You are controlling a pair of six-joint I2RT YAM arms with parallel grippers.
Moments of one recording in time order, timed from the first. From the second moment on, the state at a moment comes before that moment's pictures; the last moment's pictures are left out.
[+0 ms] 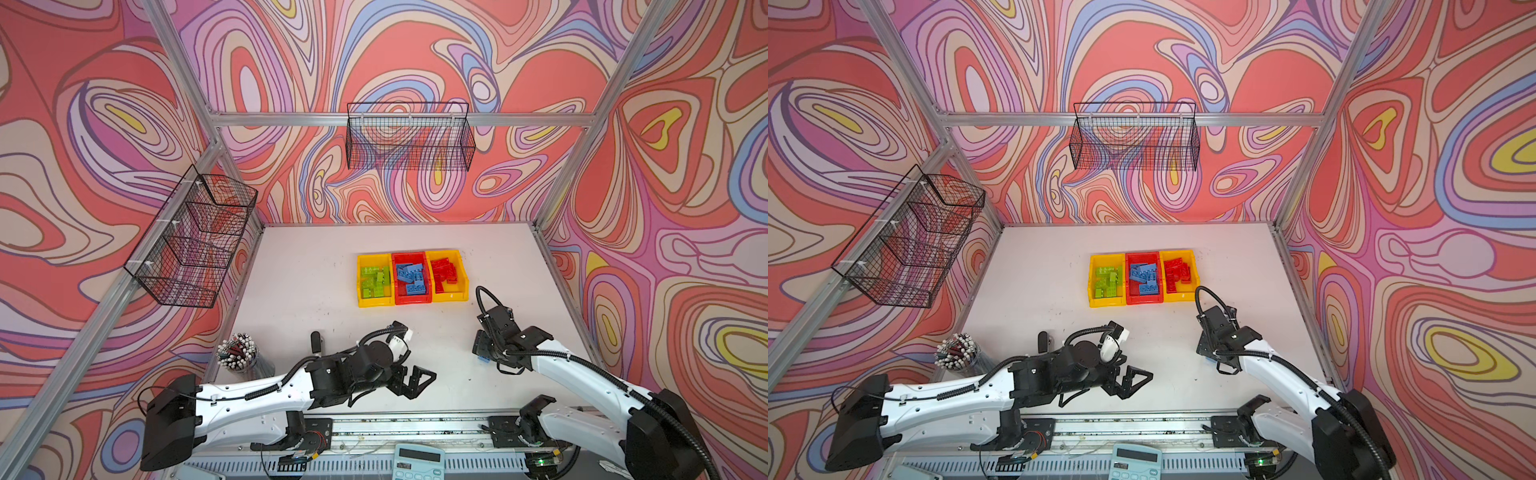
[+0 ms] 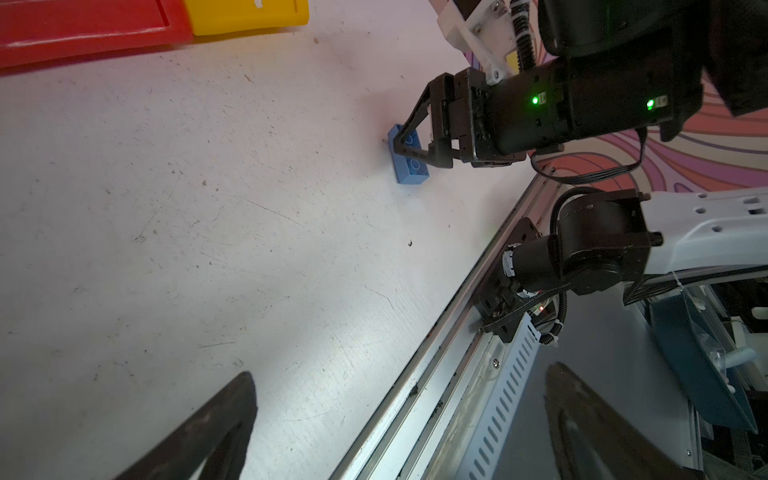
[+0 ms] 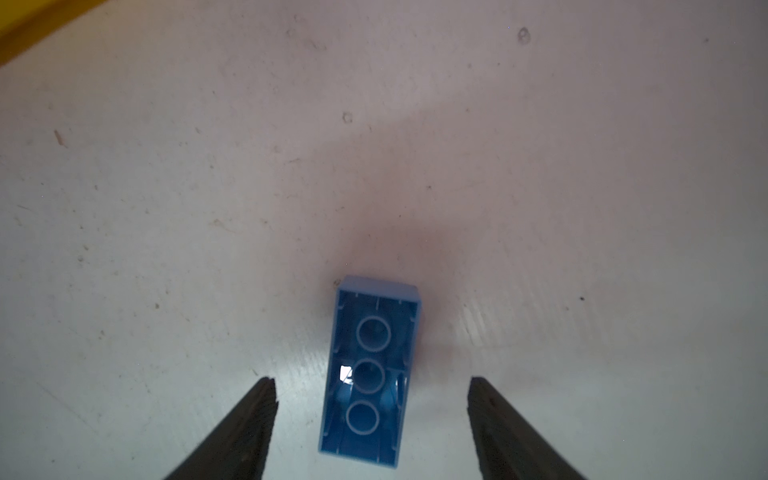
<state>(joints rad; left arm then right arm) -1.20 1.02 0.56 -0.10 -0.02 -0.71 0.47 1.09 0.55 -0.69 0.22 0.81</state>
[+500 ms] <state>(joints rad) -1.20 0.92 0.47 -0.11 -0.07 -0.71 0.47 1.22 0.56 -0.63 0.22 0.80</state>
